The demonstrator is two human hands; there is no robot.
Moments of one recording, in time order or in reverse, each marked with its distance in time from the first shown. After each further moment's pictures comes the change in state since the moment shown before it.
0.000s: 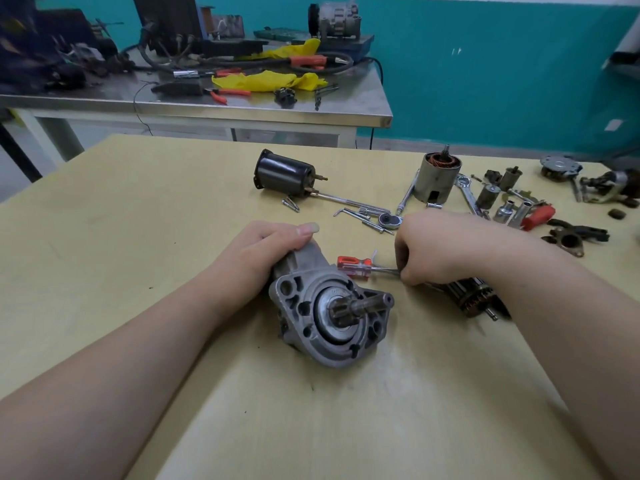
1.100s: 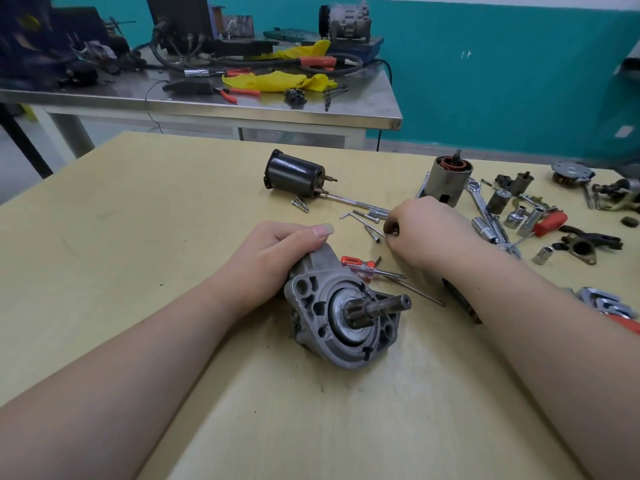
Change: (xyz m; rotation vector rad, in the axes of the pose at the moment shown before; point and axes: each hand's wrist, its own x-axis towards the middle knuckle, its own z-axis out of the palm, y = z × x) left_hand -0.001 0.005 0.005 0.102 0.056 0.018; right_hand 0.044 -0.010 0.021 0.104 0.293 0.158
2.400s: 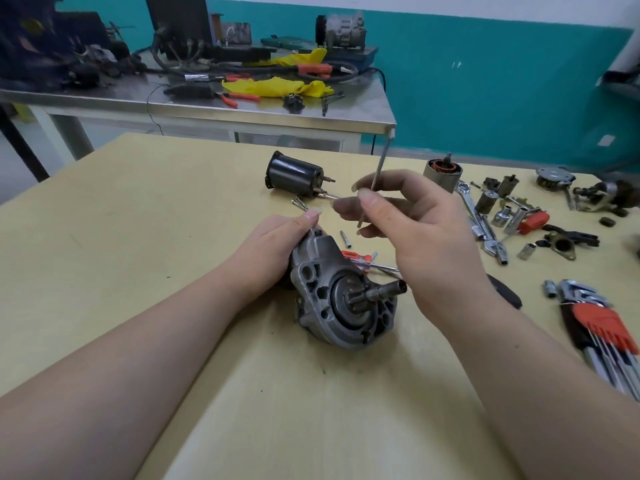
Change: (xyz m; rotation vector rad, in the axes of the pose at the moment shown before) left_hand 0.003 0.004 -0.003 0.112 0.017 -0.039; right_hand -0.100 -0.050 -0.039 1.502 0.280 -0.197
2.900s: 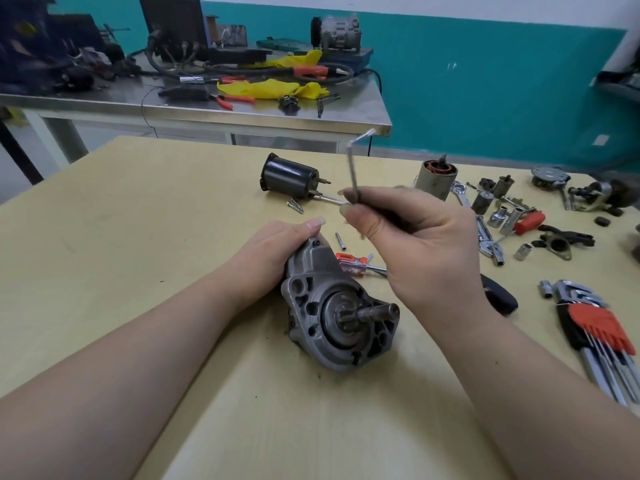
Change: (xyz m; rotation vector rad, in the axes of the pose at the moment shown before) left_hand 0.000 -0.002 0.004 -0.060 -0.069 0.041; right_hand -0.004 0.007 0.002 -0.130 0.082 -0.322
